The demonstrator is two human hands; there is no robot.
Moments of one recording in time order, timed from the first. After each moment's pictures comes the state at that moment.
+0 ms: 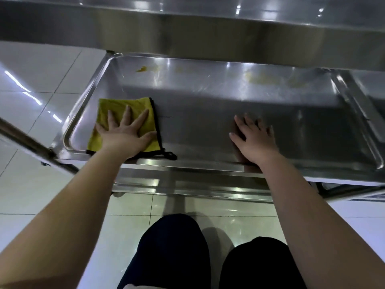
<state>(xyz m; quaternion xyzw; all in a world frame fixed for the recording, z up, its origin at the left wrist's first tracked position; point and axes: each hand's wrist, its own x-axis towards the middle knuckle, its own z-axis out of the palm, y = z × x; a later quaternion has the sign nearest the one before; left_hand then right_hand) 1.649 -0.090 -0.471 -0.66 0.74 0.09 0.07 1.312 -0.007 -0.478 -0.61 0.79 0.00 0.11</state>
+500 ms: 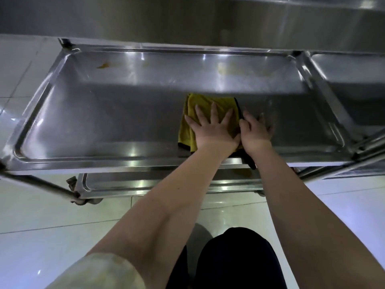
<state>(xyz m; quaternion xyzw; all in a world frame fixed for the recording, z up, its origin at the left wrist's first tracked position) 1.364 -0.013 -0.474 -0.52 0.84 0.11 0.07 1.254 0.022 -0.478 -0.44 0.86 -0.18 0.17</state>
